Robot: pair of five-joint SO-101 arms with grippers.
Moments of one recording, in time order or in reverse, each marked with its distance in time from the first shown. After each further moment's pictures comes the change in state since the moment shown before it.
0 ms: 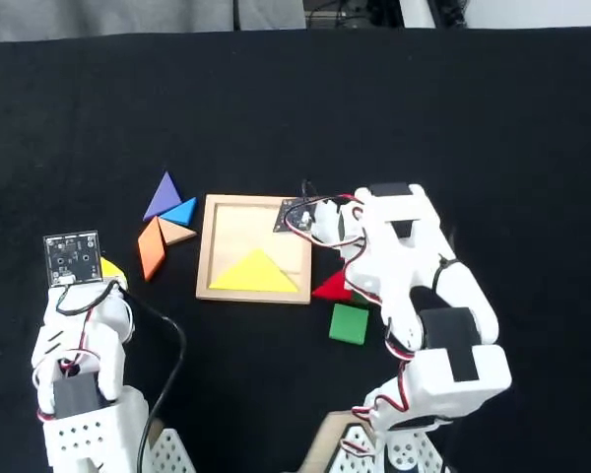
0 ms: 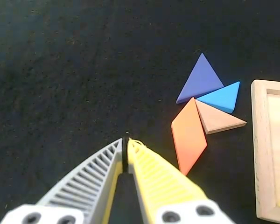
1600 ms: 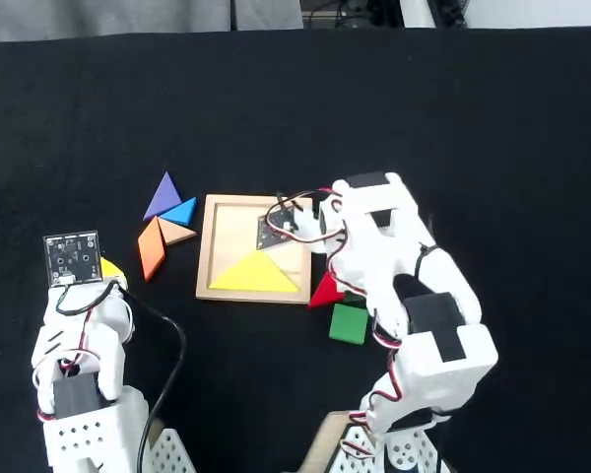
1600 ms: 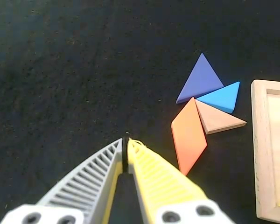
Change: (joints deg) left arm 0.0 0.0 0.0 0.0 0.0; right arm -5.2 4.7 -7.0 6.0 8.5
